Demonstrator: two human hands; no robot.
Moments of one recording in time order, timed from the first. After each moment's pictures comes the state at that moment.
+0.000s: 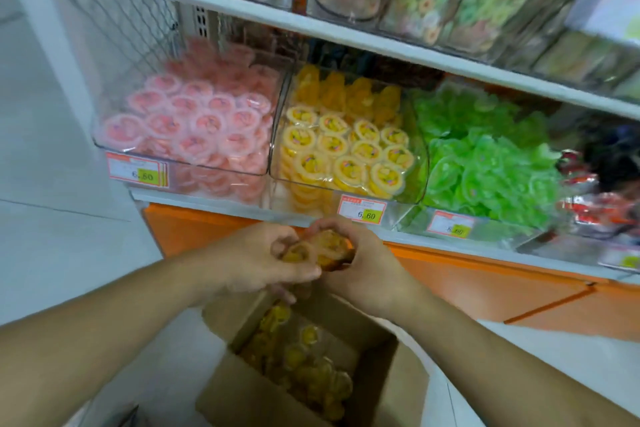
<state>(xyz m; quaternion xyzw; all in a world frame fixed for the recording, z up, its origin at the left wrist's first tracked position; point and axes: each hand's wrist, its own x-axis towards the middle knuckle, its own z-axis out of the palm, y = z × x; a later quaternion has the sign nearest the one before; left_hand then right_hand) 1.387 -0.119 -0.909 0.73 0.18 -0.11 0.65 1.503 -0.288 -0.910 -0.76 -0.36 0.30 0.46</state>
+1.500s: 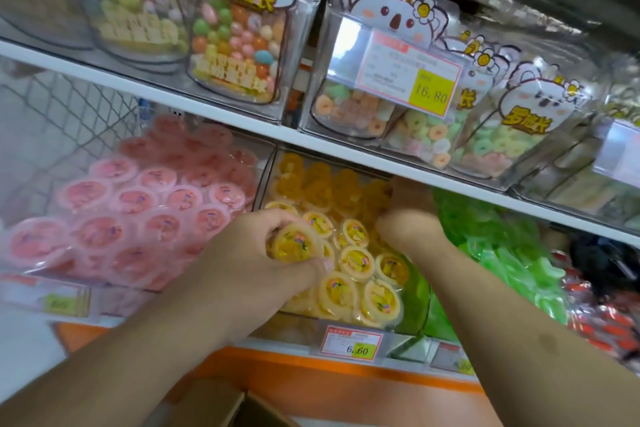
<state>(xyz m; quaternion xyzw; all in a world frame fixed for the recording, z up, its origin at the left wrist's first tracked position) 1.465 -0.075 -0.820 0.77 0.22 0.15 0.58 1.710 -0.192 -0.822 -0.95 -0.28 -0.08 0.08</state>
